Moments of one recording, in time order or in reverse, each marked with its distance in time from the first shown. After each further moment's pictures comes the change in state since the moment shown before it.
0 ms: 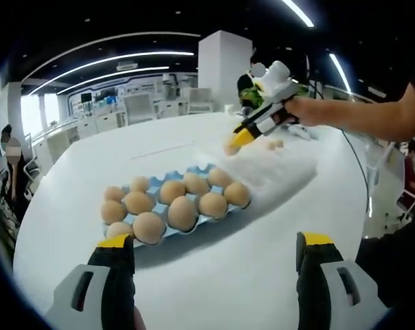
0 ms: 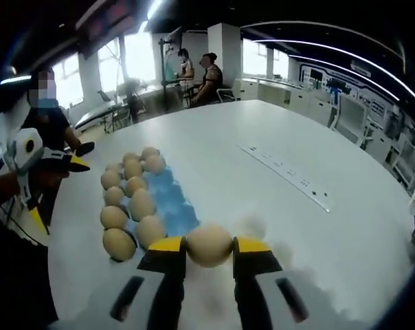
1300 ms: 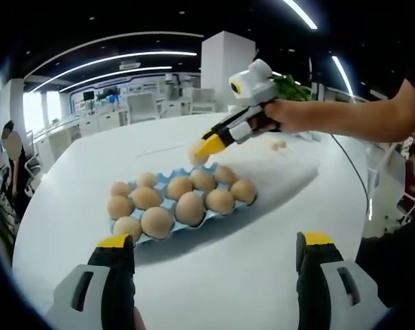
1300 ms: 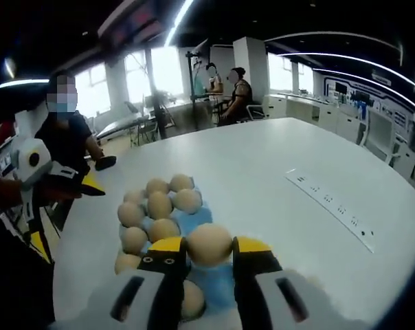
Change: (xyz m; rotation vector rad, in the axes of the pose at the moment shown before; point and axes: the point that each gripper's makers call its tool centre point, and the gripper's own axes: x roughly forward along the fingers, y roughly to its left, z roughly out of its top) left arm -0.006 0.009 -0.006 -0.021 -0.006 -0.001; right arm 0.066 0.055 0.049 -0.050 -0.103 0.169
